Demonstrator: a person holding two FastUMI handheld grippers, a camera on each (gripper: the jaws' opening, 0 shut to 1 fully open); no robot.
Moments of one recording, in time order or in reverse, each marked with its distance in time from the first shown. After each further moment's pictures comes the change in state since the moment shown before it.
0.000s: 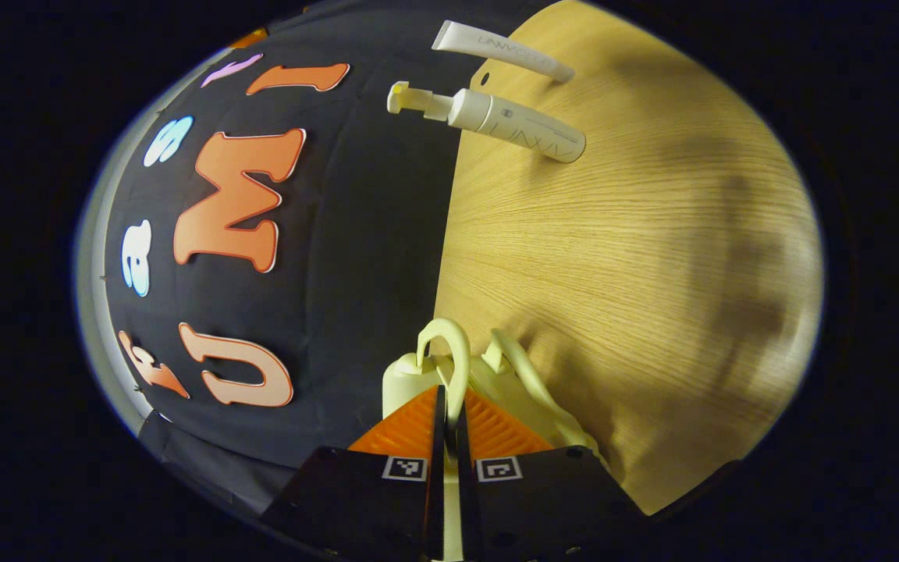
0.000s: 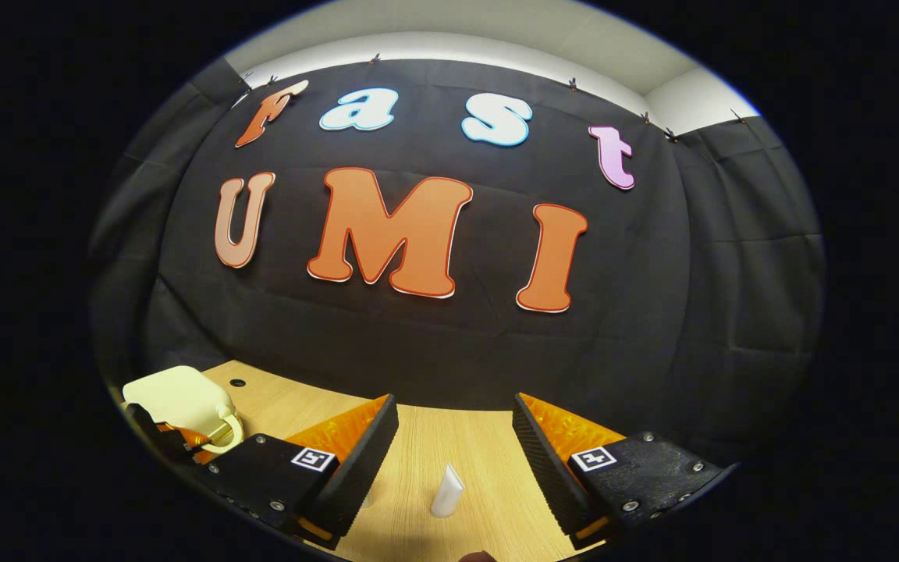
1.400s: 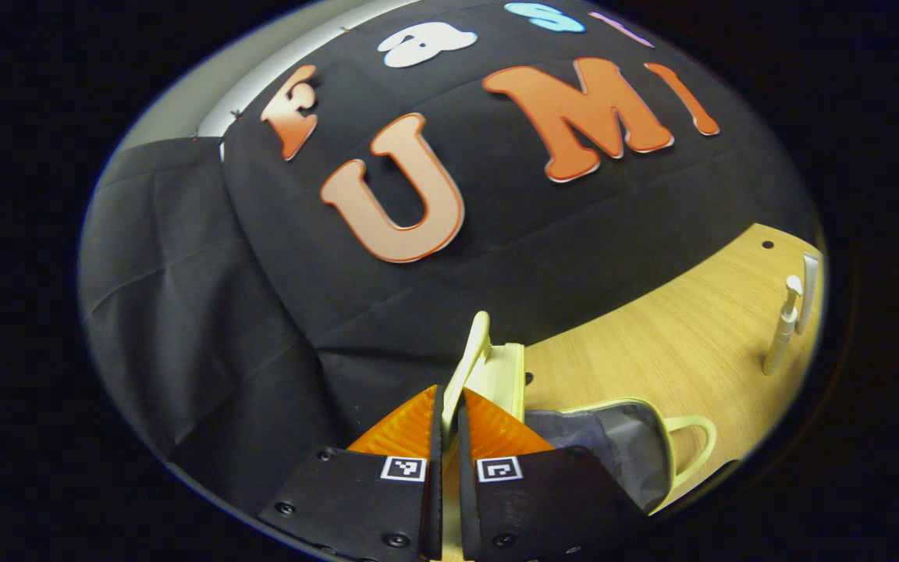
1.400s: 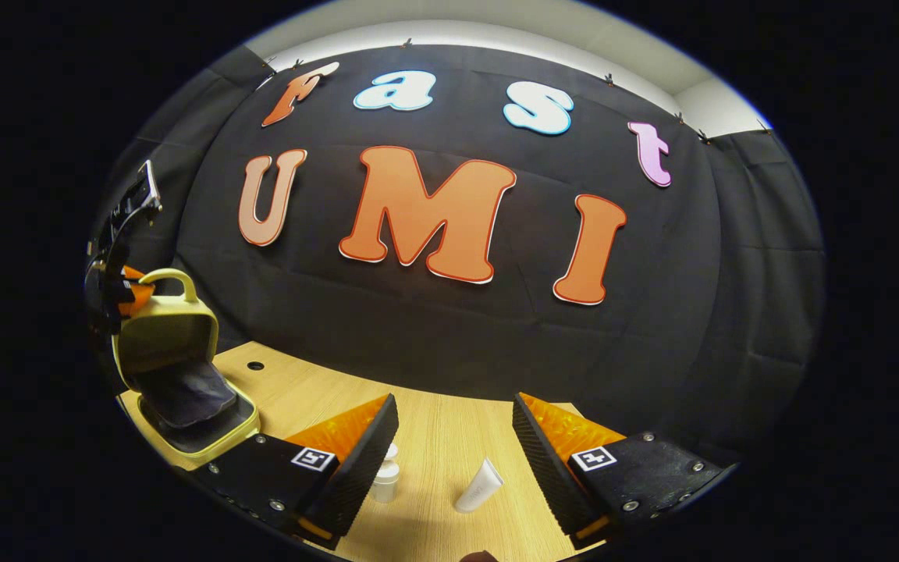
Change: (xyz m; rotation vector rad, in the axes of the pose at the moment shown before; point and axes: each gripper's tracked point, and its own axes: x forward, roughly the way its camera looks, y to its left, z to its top) left arm -0.011 0.233 -0.185 -1.024 0.115 0.246; right arm 0.010 0.052 -0.007 -0.054 0.055 0.073
